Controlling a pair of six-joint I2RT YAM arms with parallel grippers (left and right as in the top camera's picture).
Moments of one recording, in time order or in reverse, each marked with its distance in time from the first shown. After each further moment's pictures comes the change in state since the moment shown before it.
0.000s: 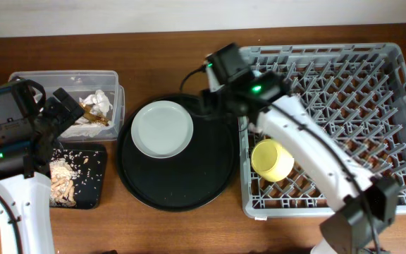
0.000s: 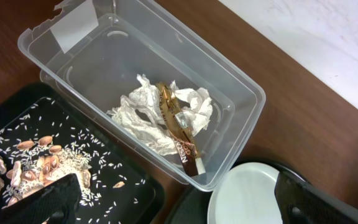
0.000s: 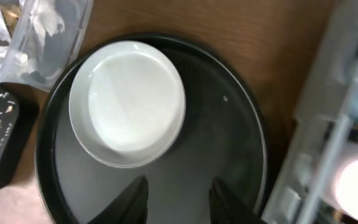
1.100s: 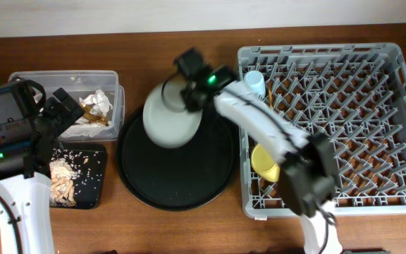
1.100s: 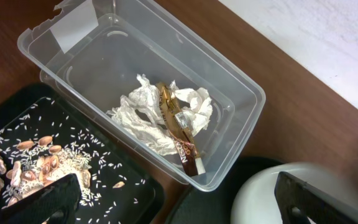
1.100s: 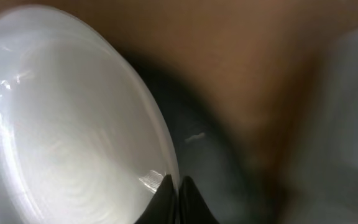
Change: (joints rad) left arm 0.000 0.000 0.000 0.001 0.000 0.000; right arm 0.007 0.321 0.260 -0.013 0.233 -0.085
